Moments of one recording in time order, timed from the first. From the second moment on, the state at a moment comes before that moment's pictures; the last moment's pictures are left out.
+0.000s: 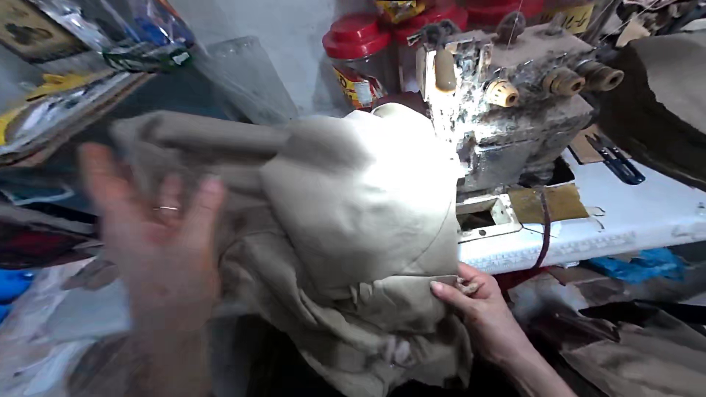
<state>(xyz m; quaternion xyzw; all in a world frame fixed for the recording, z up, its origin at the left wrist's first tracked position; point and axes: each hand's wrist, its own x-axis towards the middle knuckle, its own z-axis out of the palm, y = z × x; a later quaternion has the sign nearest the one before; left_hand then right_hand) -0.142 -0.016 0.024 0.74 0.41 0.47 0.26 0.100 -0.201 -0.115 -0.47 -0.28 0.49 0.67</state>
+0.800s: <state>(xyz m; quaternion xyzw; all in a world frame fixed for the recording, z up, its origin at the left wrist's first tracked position) -0.059 -0.088 0.011 0.91 0.19 0.35 0.09 0.113 -0.229 -0.095 -0.42 -0.27 0.42 0.76</state>
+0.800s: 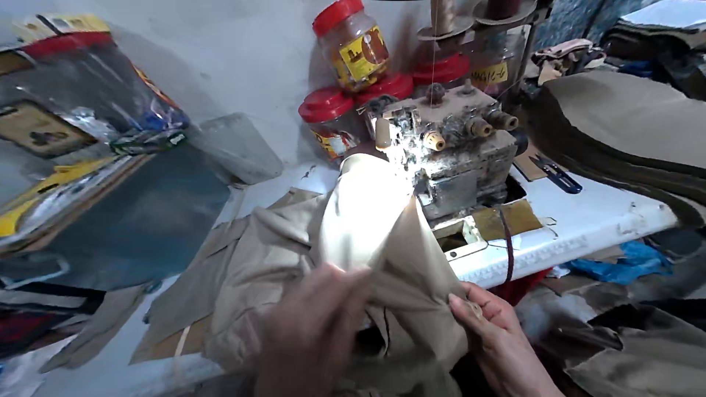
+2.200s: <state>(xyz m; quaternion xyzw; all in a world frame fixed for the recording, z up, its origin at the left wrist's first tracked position) -0.167 -0.051 -0.071 0.68 0.62 0.26 0.29 0.154 -0.270 -0.112 -0.17 -0.34 0.63 0.68</state>
